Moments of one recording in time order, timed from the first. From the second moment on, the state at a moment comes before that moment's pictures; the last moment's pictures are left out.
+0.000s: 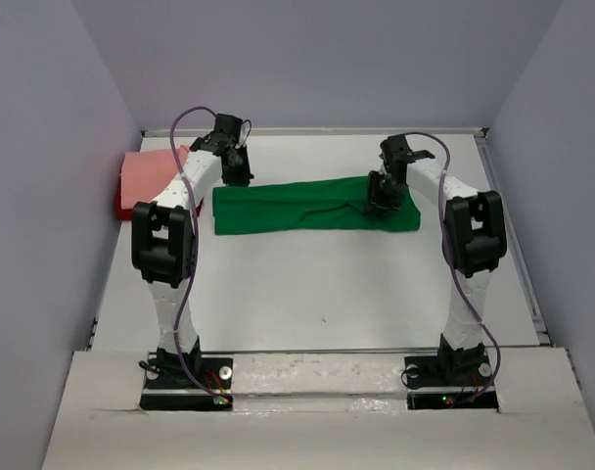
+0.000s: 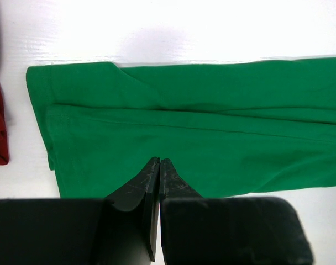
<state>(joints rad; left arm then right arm) -0.23 1.99 1.73 -0.69 0.00 -0.33 0.23 2.08 1.65 -0.78 -0.16 0.38</state>
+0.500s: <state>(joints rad) -0.24 1.99 1.73 -0.70 0.00 -0.33 0.23 2.12 1.73 -0.78 -0.18 0.38</state>
